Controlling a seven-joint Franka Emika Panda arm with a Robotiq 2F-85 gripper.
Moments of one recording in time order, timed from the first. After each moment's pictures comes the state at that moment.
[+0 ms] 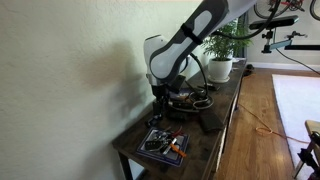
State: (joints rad) arm 0.00 0.75 0.01 -1.59 -0.10 2.34 -0.15
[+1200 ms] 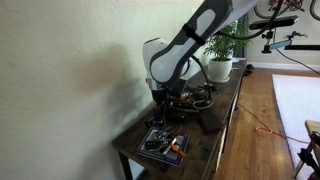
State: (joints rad) arm 0.01 0.73 0.03 -1.65 -0.09 2.34 -0.14
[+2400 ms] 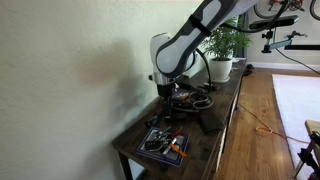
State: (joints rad) arm -0.08 0.68 0.09 -1.71 -0.07 2.33 -0.43
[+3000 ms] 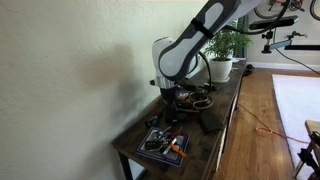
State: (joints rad) arm -0.10 0.68 0.10 -1.74 -0.08 2.31 -0.59
